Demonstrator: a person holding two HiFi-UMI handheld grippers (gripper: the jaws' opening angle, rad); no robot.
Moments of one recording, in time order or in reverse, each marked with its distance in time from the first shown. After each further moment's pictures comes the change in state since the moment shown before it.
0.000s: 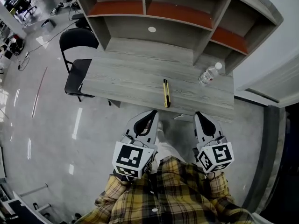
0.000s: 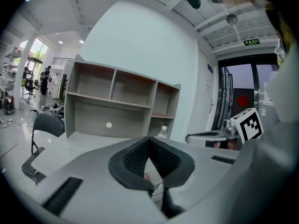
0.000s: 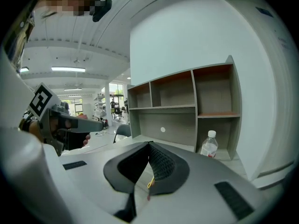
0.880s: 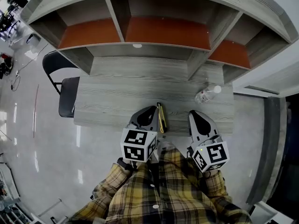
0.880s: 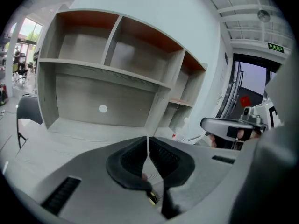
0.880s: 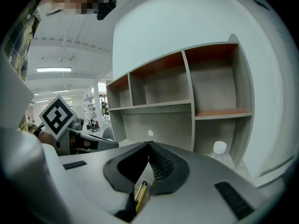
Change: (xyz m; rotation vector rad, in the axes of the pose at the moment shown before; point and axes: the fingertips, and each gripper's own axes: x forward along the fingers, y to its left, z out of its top) left arm 0.189 0.085 -0.010 -0.099 0.261 -0.037; right arm 0.130 -0.083 0.034 0.063 0.023 -0.083
